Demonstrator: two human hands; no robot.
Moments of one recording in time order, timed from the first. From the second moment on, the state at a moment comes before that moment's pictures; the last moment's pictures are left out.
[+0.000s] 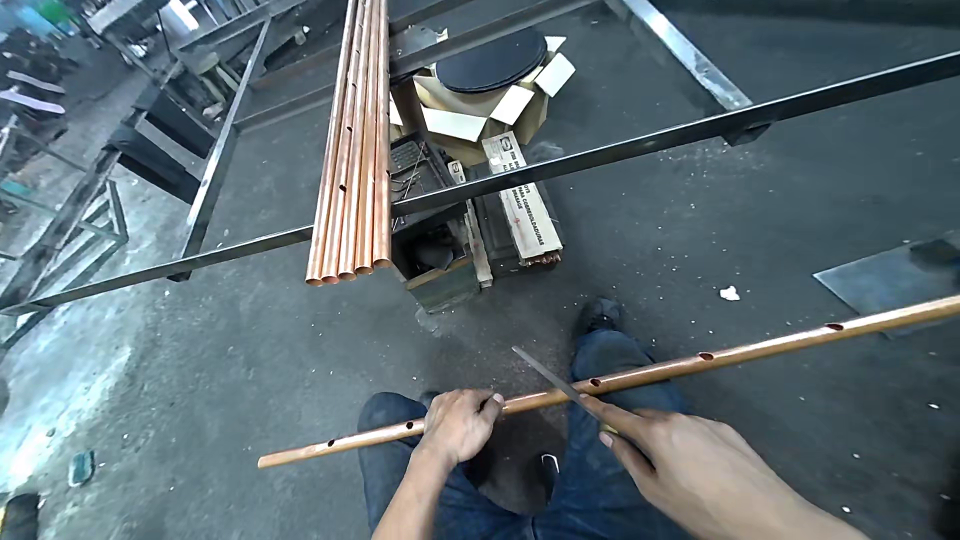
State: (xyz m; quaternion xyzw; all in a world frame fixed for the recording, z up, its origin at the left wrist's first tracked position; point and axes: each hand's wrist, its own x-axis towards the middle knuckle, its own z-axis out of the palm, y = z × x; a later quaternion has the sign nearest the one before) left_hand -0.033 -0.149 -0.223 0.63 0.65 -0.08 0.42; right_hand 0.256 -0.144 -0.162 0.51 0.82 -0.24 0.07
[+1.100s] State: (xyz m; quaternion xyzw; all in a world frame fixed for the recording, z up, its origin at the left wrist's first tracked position) left_hand -0.061 -0.136 -0.231 0.52 0.56 0.03 0.65; right_hand 0.255 -0.149 -0.164 0.50 0.84 -0.21 0.05
